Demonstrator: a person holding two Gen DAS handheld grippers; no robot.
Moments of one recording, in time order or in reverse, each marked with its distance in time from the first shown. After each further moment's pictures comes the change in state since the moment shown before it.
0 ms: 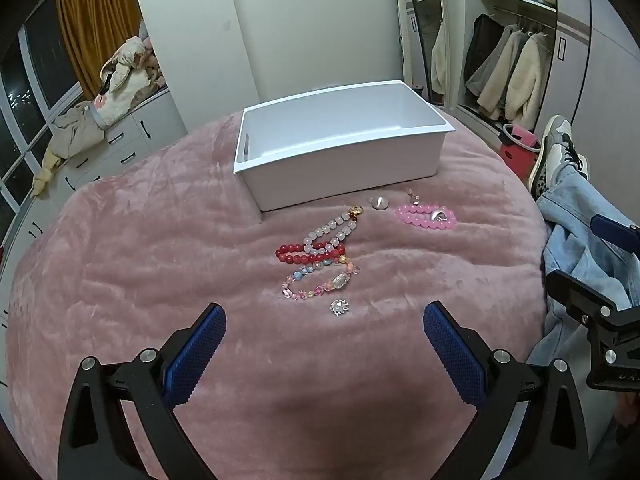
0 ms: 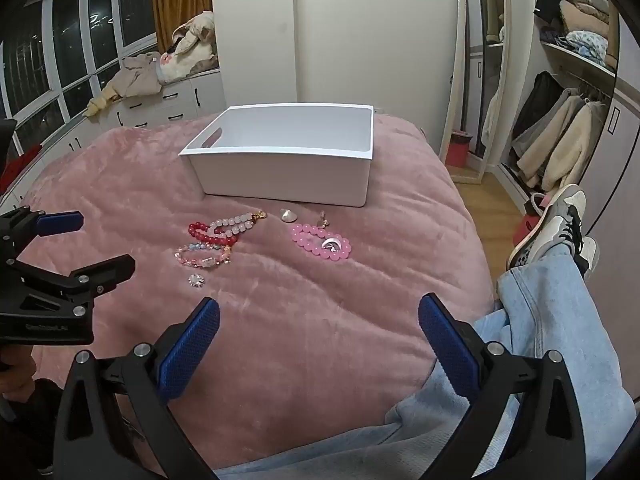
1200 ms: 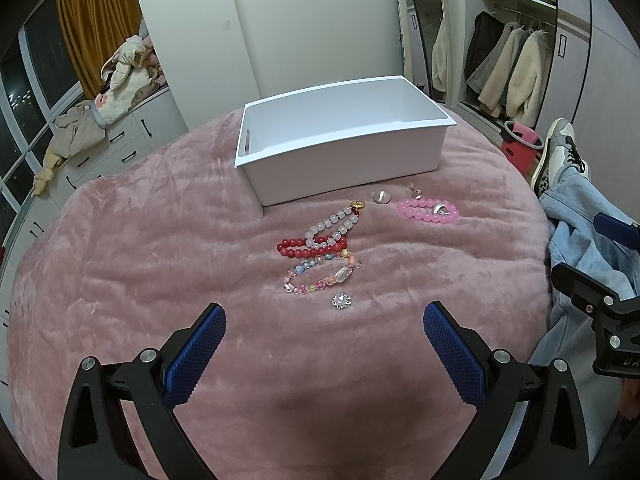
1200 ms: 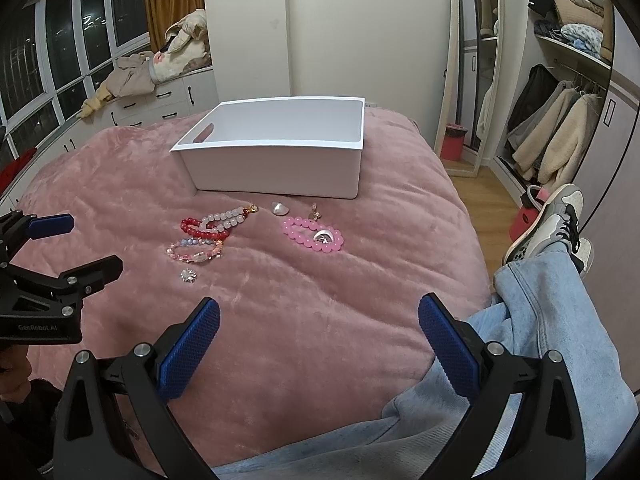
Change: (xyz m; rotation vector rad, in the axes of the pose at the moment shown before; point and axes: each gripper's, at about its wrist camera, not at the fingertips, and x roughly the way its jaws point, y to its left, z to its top) left arm 0.001 -0.001 -0.006 0.006 0.008 0.005; right arm 0.008 -0.007 -0.003 0.022 0.015 0.004
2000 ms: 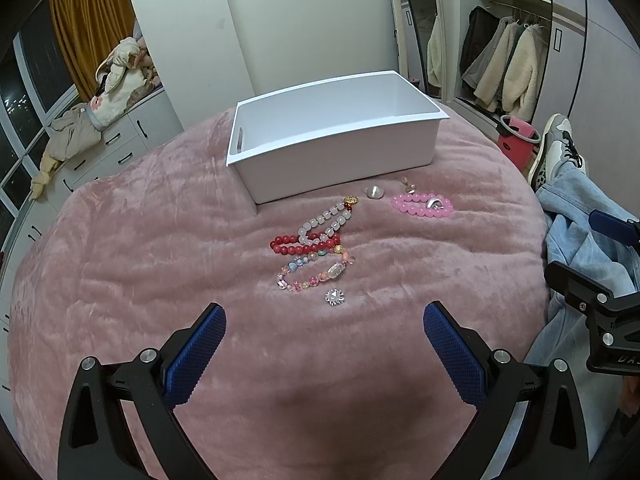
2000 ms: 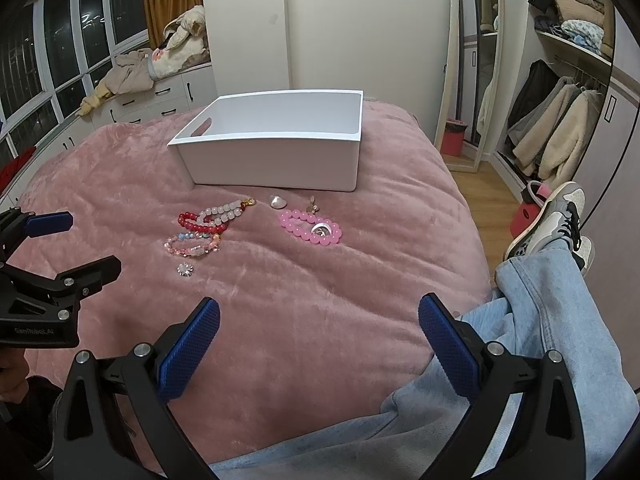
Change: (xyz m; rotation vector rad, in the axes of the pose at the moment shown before) left arm 0.003 -0.002 0.000 0.016 0.010 -0.008; right arm 0.005 -0.001 -0.005 0.001 0.013 0.003
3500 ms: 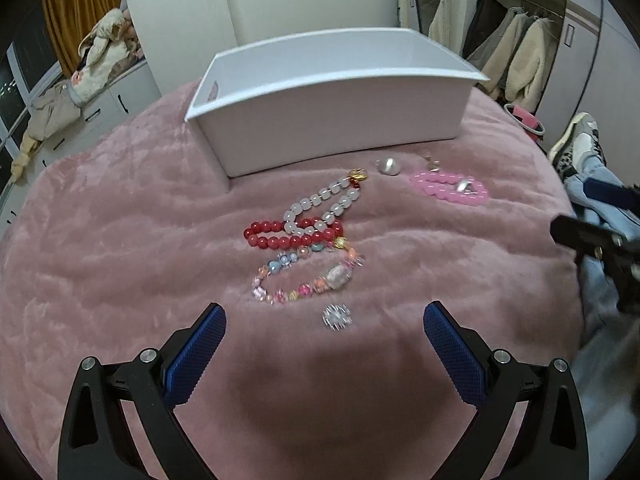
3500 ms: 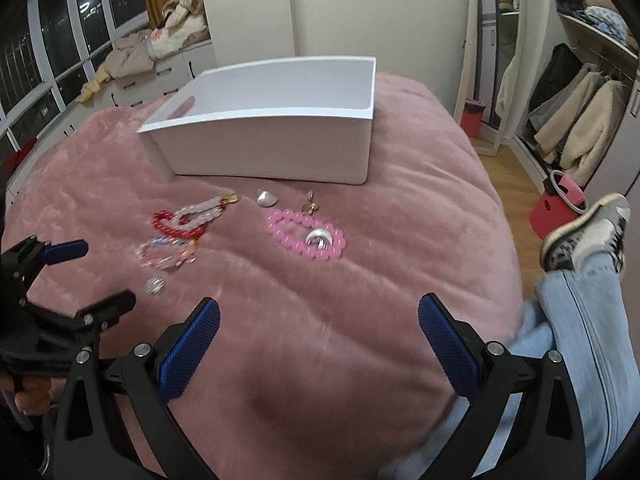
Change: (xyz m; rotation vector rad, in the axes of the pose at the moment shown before) left arm 0.103 0.009 0.005 -0.039 0.077 -0.064; right arm 0.102 -0.017 0.041 -0.011 0.113 0.056
